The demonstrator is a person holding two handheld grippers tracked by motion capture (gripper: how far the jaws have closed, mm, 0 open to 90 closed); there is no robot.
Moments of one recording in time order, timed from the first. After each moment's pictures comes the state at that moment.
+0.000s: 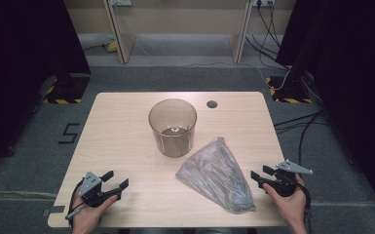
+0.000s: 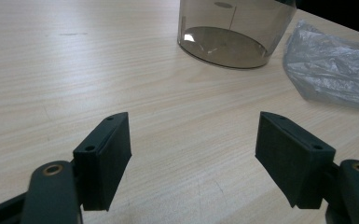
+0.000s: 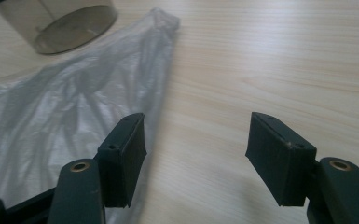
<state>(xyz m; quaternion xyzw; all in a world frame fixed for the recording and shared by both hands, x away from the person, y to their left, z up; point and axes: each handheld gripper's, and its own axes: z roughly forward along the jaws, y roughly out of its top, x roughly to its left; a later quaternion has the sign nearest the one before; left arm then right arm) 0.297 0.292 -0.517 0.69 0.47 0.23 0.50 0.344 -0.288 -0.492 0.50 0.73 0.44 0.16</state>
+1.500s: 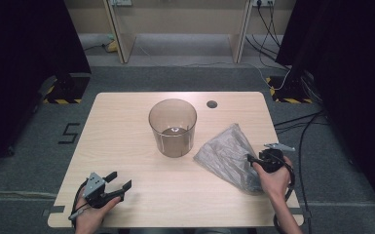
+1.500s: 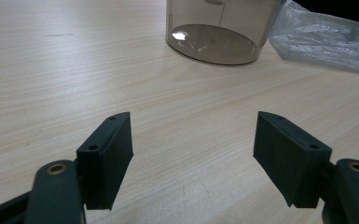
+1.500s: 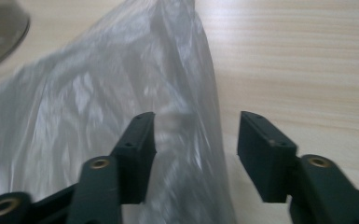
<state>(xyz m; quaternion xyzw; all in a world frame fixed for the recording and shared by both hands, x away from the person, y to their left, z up) 0.295 0.284 -0.518 0.70 0.45 0.23 0.50 0.404 -0.268 -0.487 0.58 0.71 0.35 0.19</state>
